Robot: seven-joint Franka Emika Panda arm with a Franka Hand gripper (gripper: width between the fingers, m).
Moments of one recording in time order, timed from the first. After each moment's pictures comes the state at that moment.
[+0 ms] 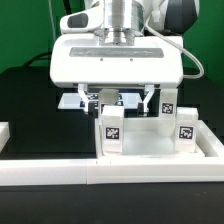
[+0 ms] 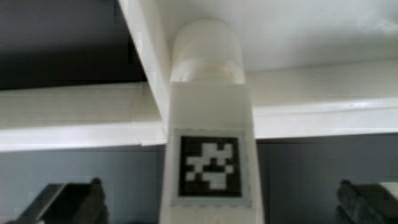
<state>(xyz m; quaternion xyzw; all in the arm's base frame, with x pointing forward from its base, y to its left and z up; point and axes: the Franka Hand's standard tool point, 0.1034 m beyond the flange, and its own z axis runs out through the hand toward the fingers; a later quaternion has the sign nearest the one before) 0.613 -0.006 0.084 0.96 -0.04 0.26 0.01</state>
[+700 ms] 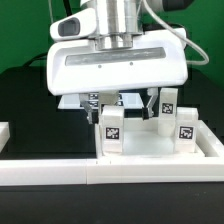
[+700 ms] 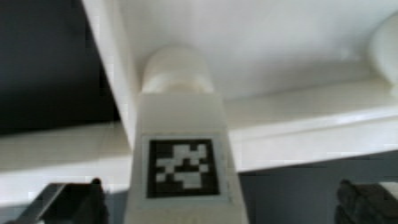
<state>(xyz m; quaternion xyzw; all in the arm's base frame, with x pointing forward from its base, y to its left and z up) 0.625 -0.003 0.079 0.99 -0.05 0.09 -0.06</state>
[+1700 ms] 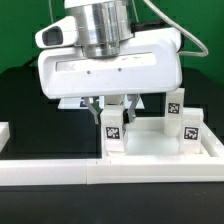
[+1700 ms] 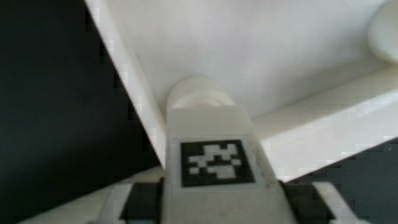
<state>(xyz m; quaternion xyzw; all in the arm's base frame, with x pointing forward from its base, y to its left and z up) 0.628 -0.013 0.077 0.98 -0.20 0.02 -0.07</state>
